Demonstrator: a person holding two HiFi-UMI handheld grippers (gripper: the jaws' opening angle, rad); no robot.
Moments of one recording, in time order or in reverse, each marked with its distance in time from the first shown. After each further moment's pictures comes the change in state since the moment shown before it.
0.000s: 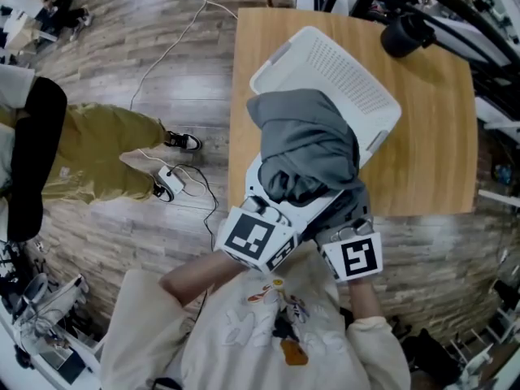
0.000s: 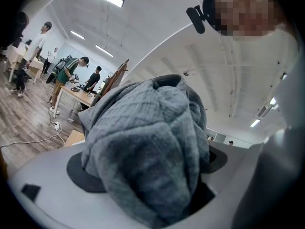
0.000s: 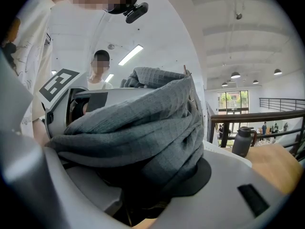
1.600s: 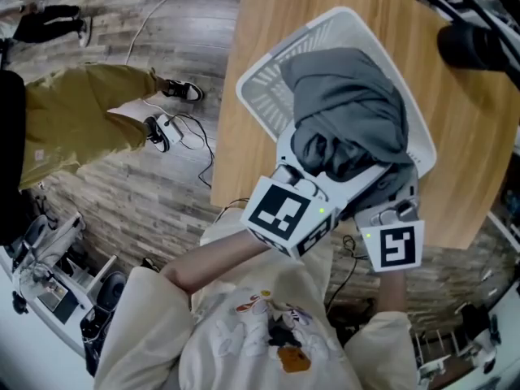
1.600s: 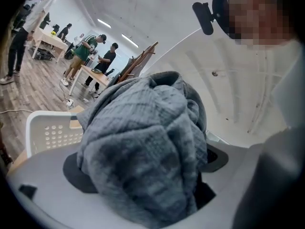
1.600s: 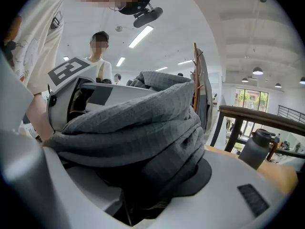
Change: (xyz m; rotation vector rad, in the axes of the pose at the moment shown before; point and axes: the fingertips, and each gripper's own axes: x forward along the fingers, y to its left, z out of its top) left arm 0.170 0.097 -0.042 -0.245 0.044 0.168; right arm 0.115 -0.154 -0.042 -0.148 0.180 0.148
